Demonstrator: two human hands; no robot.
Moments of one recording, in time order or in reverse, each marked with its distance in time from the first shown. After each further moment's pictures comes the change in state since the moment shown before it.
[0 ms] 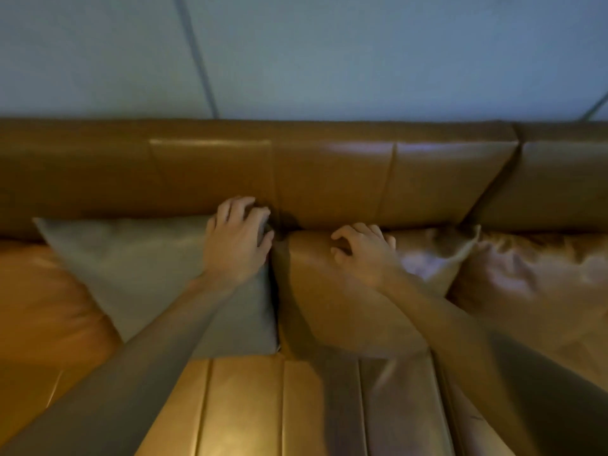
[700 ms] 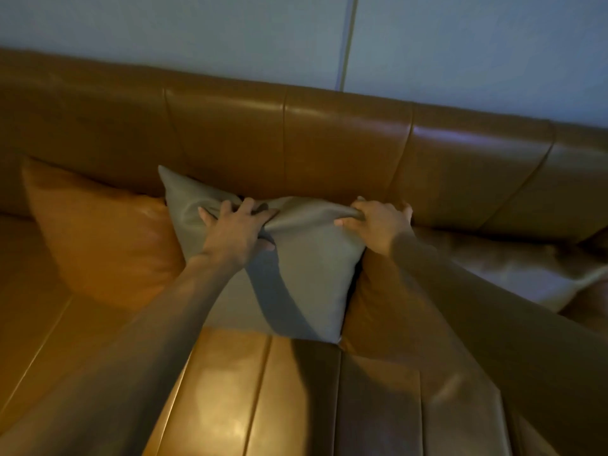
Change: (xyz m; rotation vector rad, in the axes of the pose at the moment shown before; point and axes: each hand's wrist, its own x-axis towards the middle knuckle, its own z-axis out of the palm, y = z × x) left_hand -0.038 -0.159 -0.034 0.269 -0.403 -0.220; right_hand 0.067 -0.151 0.042 -0.070 -0.132 -0.043
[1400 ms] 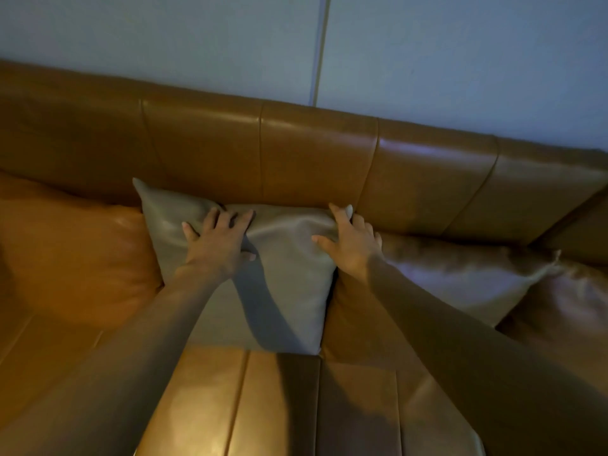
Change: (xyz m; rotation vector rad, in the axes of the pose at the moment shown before) left_hand 0.004 0.003 0.020 -0.134 0.013 -0.046; right_hand -0.022 0.000 0.028 0.089 0.125 0.106
